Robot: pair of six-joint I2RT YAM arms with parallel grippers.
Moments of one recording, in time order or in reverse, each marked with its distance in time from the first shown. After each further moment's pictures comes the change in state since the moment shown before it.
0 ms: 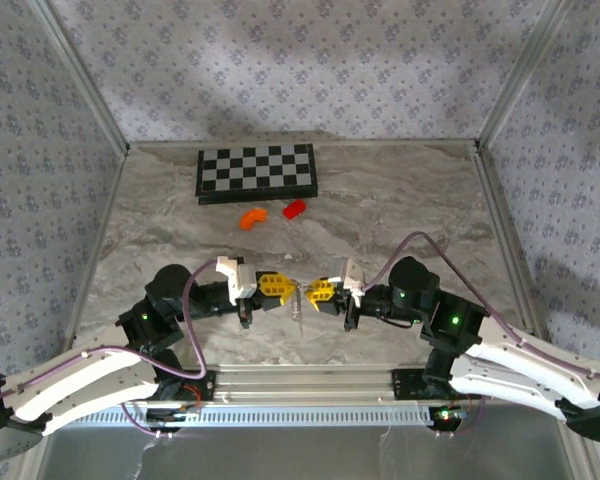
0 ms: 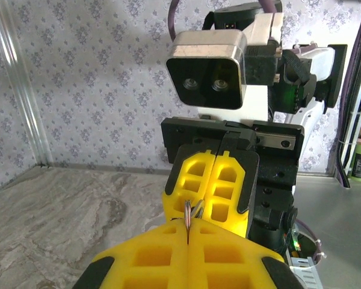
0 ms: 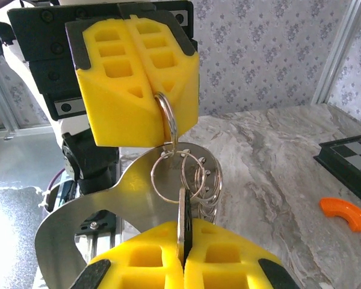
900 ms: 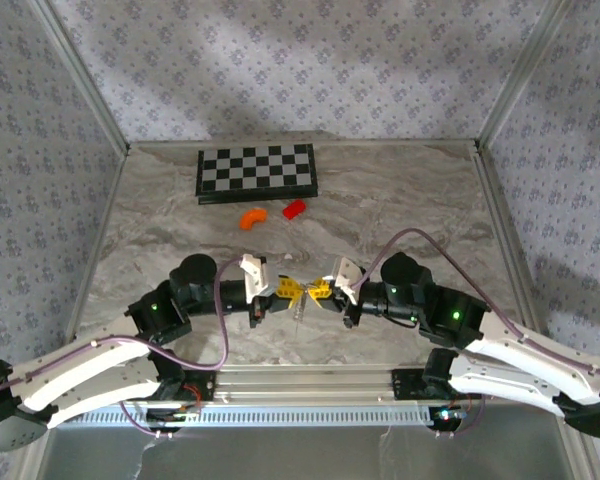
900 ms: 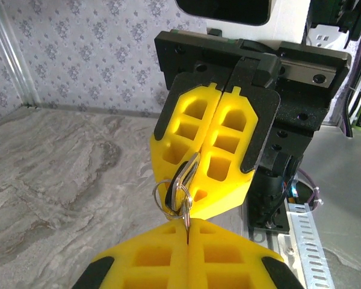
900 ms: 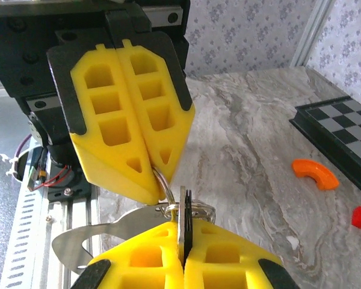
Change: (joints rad) left arm 0.000 0.111 0.077 -0.217 0.004 0.061; right arm 0.014 0.048 0.091 -0.189 0.105 -0.060
